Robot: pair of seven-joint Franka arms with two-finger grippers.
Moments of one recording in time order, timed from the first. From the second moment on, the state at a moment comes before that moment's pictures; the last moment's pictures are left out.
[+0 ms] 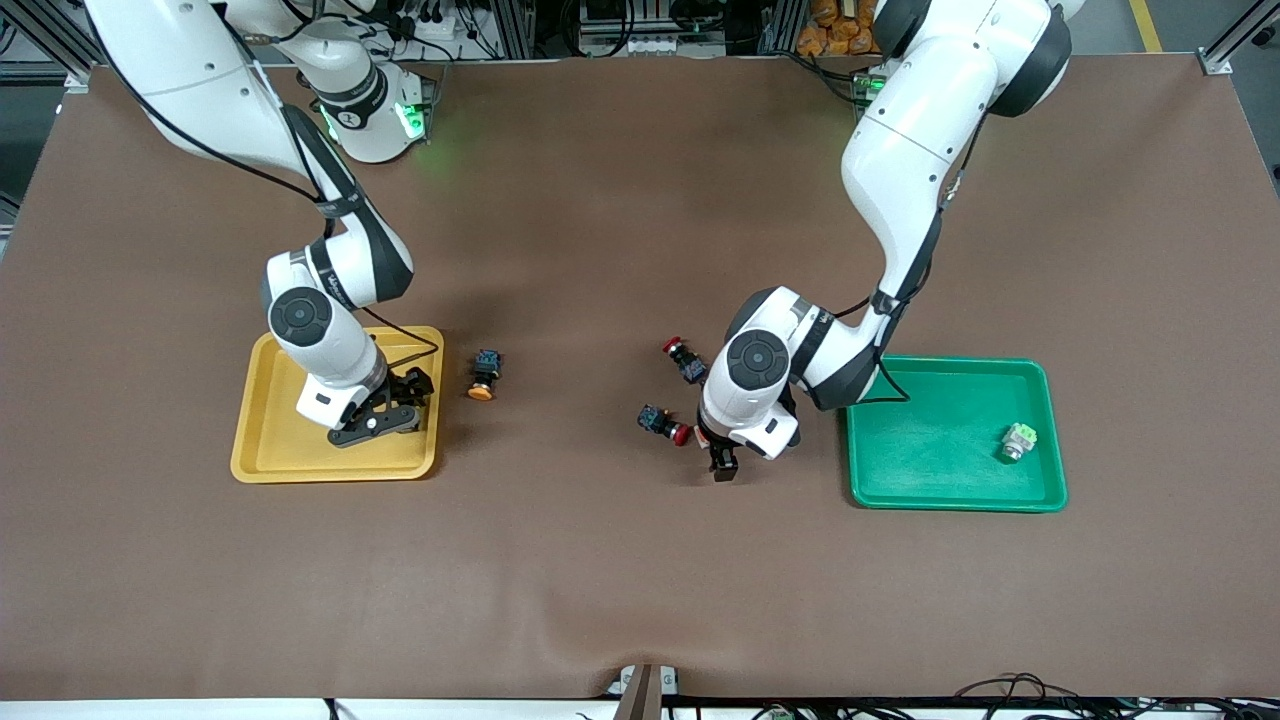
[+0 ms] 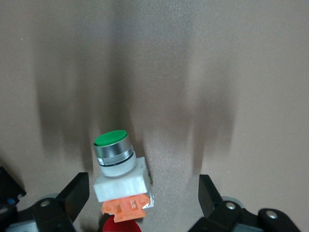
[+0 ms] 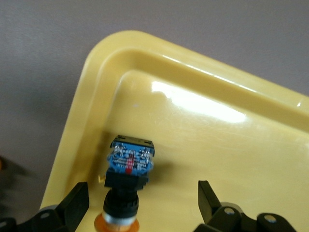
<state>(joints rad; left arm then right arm) -0.48 0.90 -0.15 -1.38 0.11 2.36 -2.34 0.10 0.45 0.10 -2.10 -0.25 2.57 0.03</state>
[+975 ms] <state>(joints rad) -0.46 0.85 -0.14 -1.34 0.17 2.32 -2.34 0.23 0.43 0.12 -2.07 0.06 2.49 0.17</state>
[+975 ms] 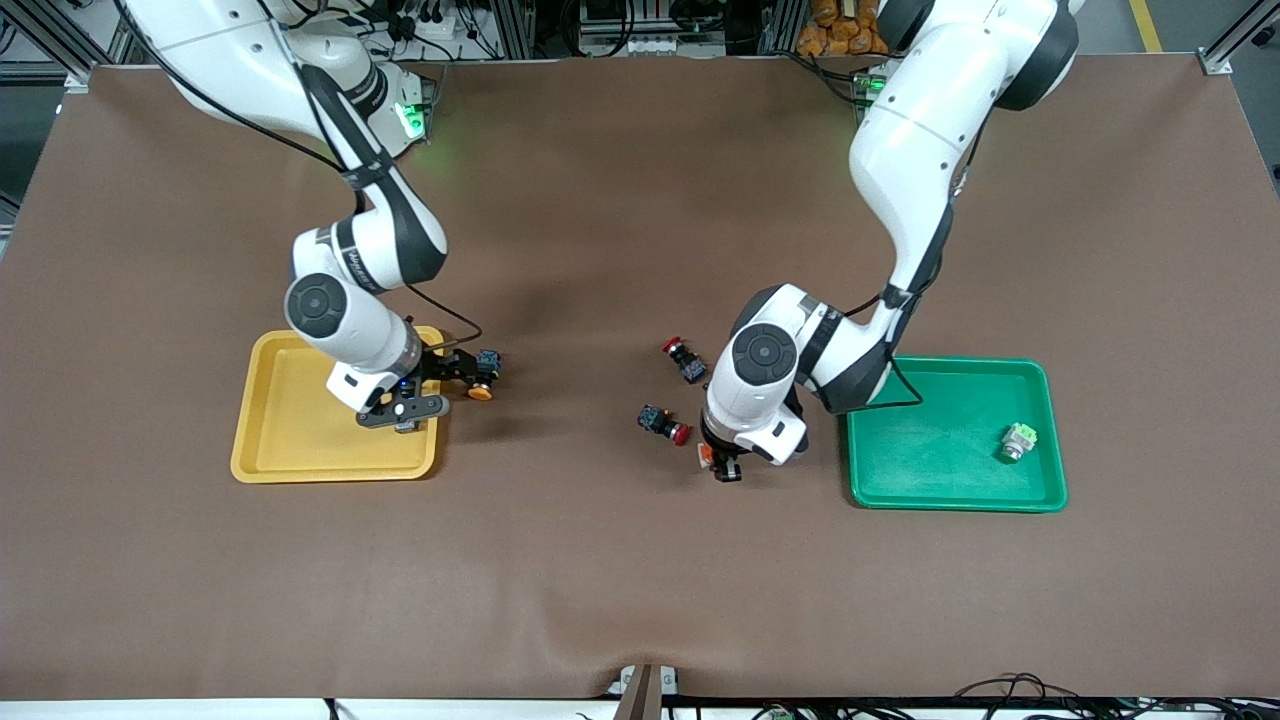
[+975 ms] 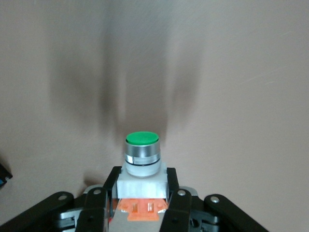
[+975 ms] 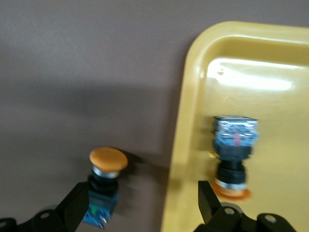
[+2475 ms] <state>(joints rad) -0.10 0.63 -0.14 -1.48 0.18 1.92 -1.19 0.34 0.49 0.11 -2.10 -0.03 2.65 0.30</state>
